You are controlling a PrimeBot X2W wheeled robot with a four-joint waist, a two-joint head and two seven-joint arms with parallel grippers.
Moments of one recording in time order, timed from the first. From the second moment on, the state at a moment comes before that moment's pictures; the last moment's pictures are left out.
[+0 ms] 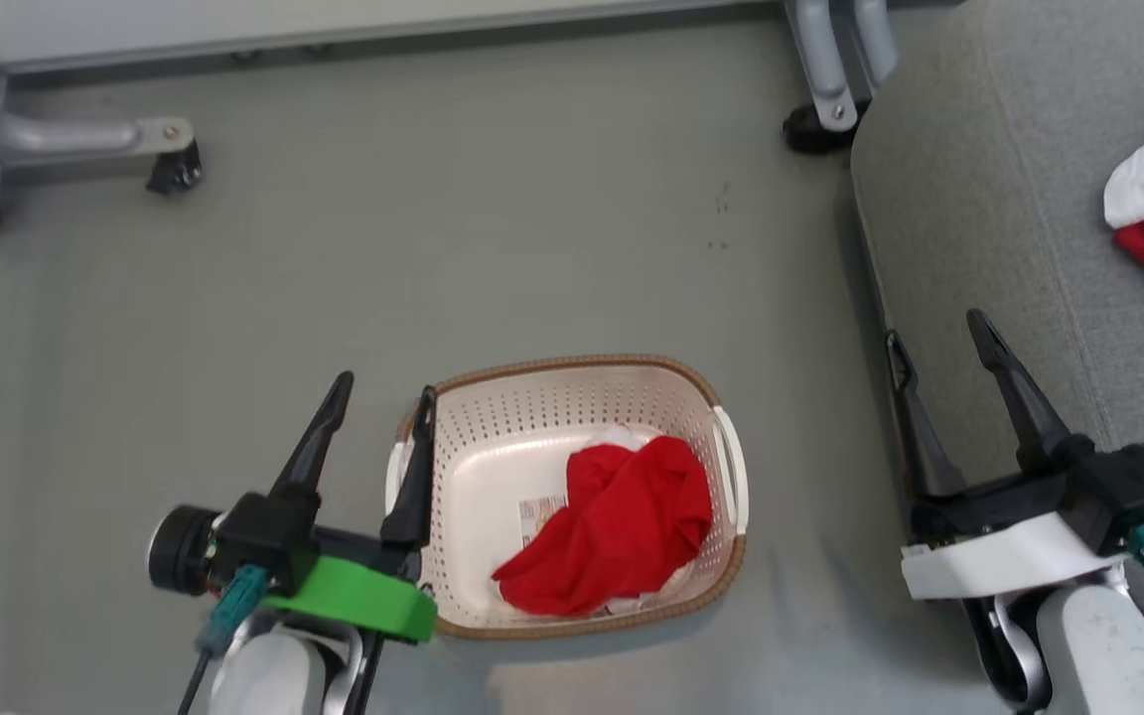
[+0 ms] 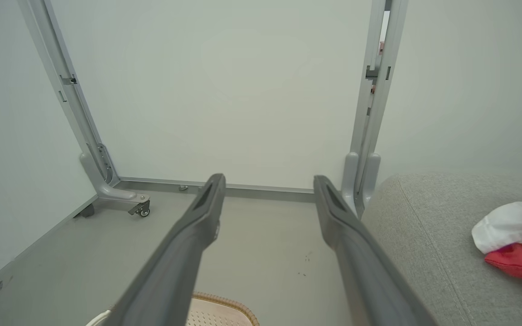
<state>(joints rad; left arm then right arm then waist) -0.13 0.06 -0.21 0.14 -0.17 -0.13 -0.26 -0.10 -0.08 0.04 -0.07 0.14 0.13 -0.26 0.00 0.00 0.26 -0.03</state>
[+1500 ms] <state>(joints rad) -1.10 0.16 -1.21 1.05 -0.69 -0.13 -0.26 -0.42 -0.05 0.05 -0.26 0.13 0.13 -0.26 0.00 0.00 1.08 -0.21</state>
